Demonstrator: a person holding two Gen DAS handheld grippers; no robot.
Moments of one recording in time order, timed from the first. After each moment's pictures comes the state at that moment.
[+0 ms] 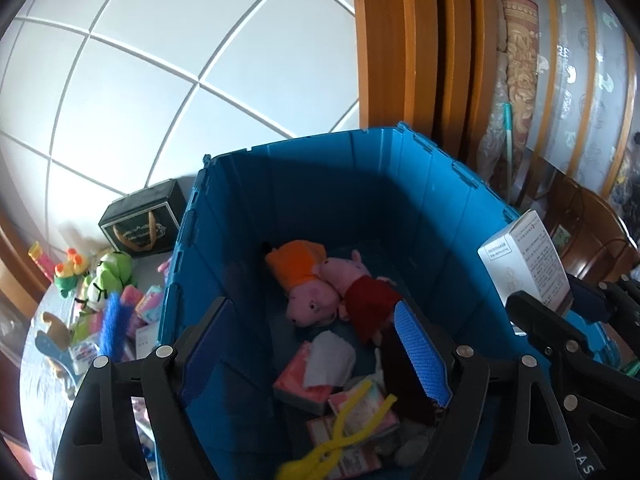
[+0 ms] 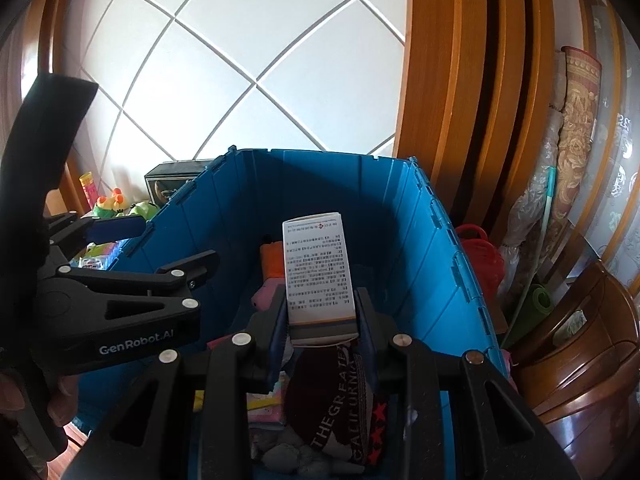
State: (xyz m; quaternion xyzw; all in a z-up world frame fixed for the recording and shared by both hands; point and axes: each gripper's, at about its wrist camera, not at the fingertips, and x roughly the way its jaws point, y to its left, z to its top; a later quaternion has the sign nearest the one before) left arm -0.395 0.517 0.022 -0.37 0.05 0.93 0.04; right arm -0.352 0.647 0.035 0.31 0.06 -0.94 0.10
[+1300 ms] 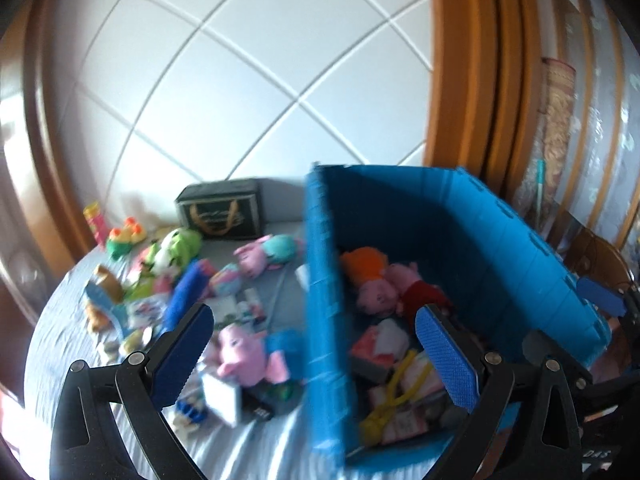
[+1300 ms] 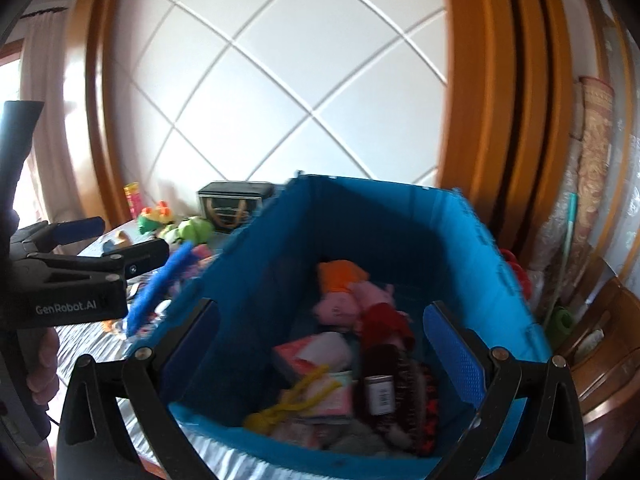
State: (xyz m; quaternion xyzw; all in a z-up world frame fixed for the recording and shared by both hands) left arm -0.261 0.371 0.057 -0.32 -0.01 0.95 -0.04; right arm -0.262 0.572 0.052 0.25 0.06 -0.95 0.15
